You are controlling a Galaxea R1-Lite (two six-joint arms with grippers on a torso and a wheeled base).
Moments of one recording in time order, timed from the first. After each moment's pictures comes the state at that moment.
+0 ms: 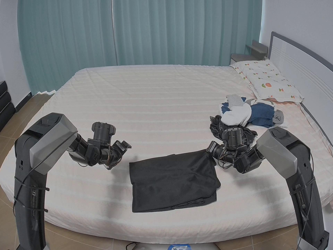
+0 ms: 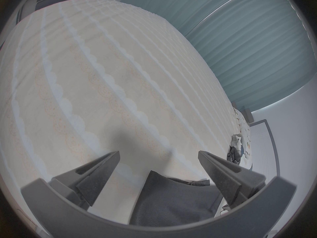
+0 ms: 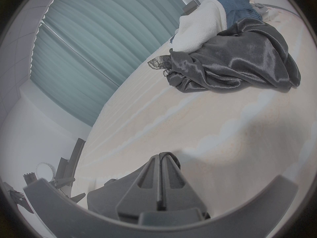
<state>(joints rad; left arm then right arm) -0.20 2.45 -1.36 -0.36 -0.04 -0.97 0.29 2.69 -1.54 -0.66 0.08 0.75</state>
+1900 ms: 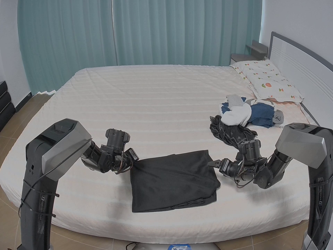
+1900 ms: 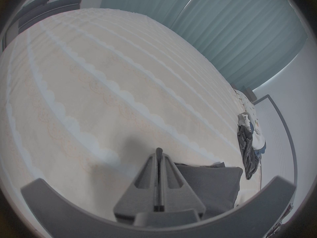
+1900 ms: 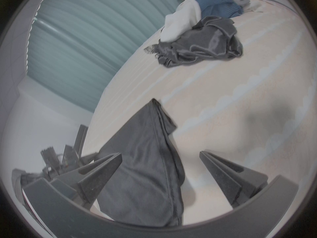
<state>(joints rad) -0.29 2.51 -1.39 -0.36 0.03 -0.83 0.29 2.40 -0.92 -0.84 0.20 0.74</state>
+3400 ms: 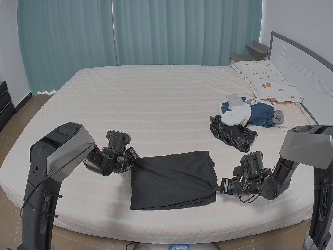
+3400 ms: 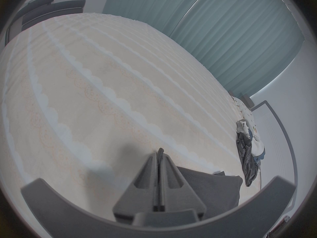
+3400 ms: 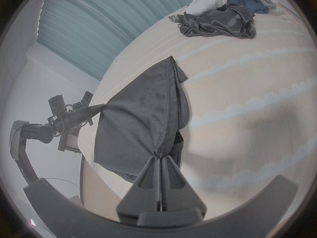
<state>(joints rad) -0.29 2.55 -1.39 -0.47 0.08 -0.85 0.34 2.32 -0.70 -0.83 0.33 0.52</state>
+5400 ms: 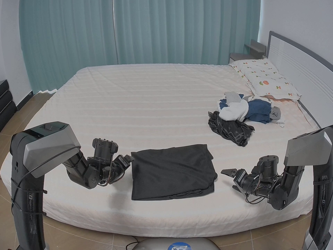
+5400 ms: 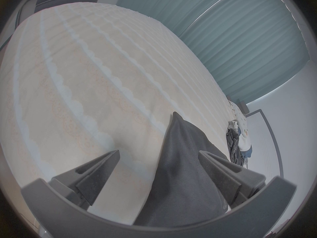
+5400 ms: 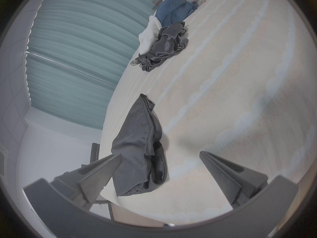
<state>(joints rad) -0.28 2.38 -0.99 -0.69 0.02 -0.96 0.26 2.36 -0.48 -1.33 0.21 0.98</state>
